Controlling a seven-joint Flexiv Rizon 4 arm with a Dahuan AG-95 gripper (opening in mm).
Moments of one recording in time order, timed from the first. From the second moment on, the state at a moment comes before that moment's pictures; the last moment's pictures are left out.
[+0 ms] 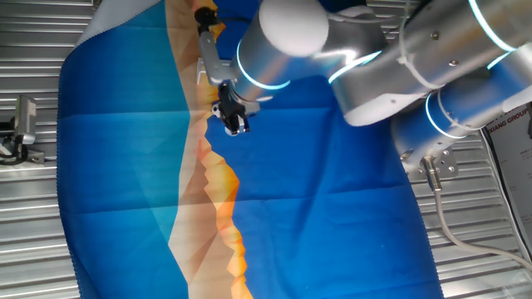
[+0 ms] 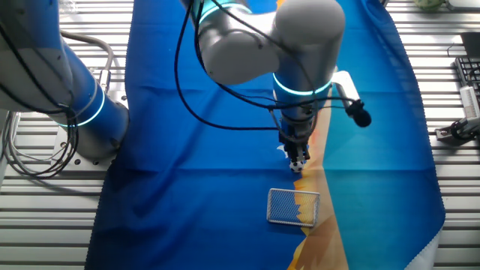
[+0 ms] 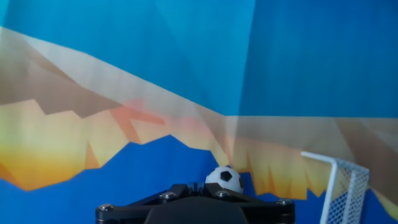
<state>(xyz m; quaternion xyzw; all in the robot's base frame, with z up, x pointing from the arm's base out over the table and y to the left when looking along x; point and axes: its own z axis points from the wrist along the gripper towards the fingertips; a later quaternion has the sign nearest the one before) 0.485 -0.069 0.019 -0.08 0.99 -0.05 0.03</state>
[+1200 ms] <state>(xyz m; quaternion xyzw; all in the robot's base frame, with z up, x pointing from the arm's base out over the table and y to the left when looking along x) 0.502 -0.046 0.016 -0.02 1.00 0.03 0.04</state>
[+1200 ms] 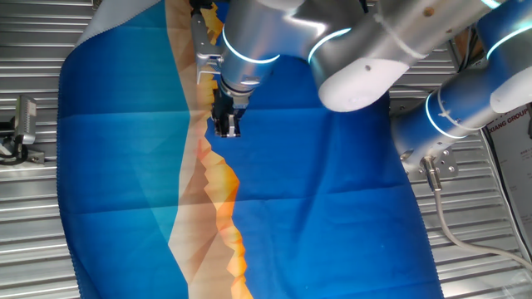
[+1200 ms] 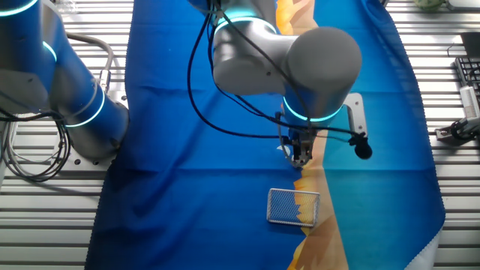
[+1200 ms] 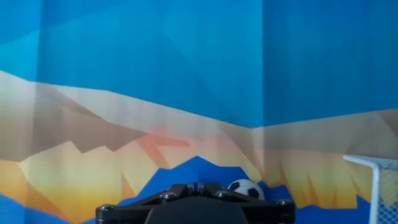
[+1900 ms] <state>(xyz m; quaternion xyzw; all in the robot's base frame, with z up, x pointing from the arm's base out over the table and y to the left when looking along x) 0.507 -0.040 0.015 -0.01 1.00 0.03 0.04</state>
